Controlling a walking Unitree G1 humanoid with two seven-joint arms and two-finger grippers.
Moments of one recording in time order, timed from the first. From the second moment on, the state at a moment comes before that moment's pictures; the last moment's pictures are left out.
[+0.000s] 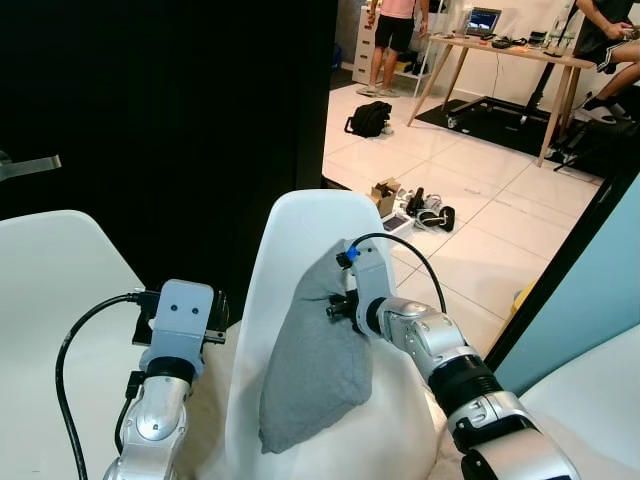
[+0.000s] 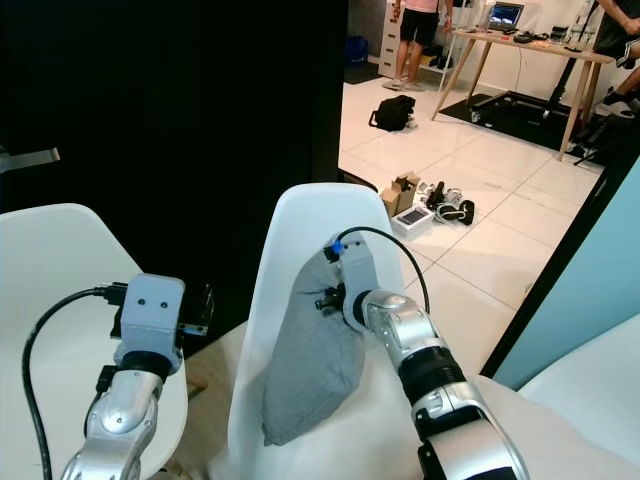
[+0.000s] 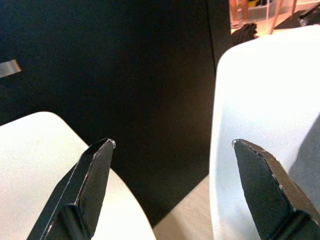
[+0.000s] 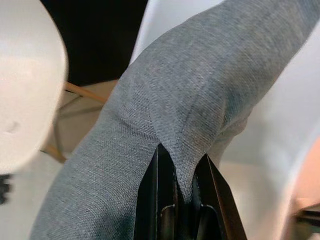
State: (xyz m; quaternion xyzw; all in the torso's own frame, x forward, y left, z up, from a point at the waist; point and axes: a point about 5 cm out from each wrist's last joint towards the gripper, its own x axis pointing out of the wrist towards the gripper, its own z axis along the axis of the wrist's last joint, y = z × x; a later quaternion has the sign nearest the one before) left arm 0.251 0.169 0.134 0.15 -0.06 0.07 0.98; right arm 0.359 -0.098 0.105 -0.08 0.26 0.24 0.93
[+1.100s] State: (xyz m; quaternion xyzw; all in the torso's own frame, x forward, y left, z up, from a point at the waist) left arm 0.254 0.170 0.142 0.16 -0.07 0.08 0.98; right arm 0.351 -0.068 0.083 -0.30 0.28 0.35 0.84
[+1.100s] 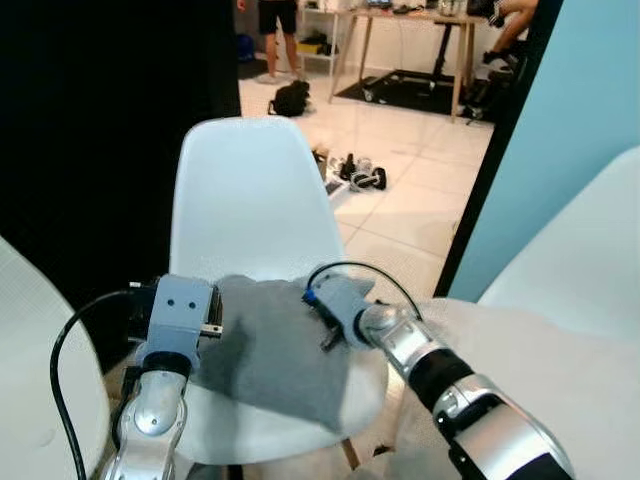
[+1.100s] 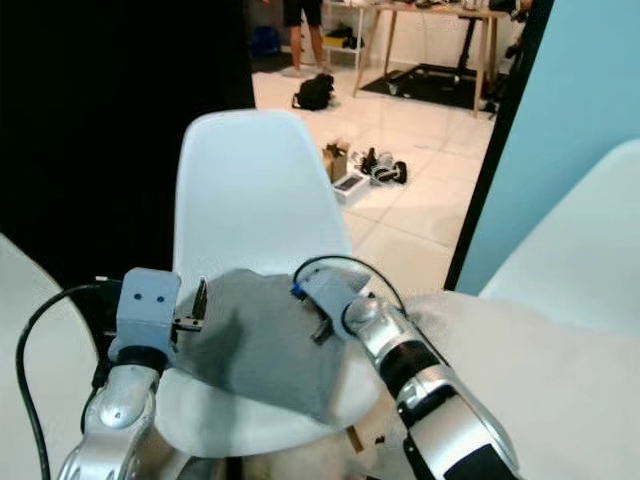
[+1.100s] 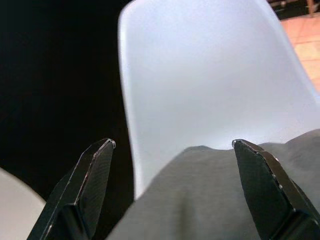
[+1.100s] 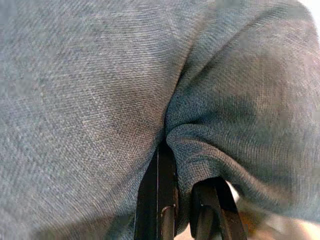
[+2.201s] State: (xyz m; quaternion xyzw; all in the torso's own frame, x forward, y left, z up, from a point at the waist) left arm 0.257 0.169 0.146 0.15 -0.08 0.09 0.98; right arm 0.363 -0.075 0.098 -0.42 0.20 0.38 0.80
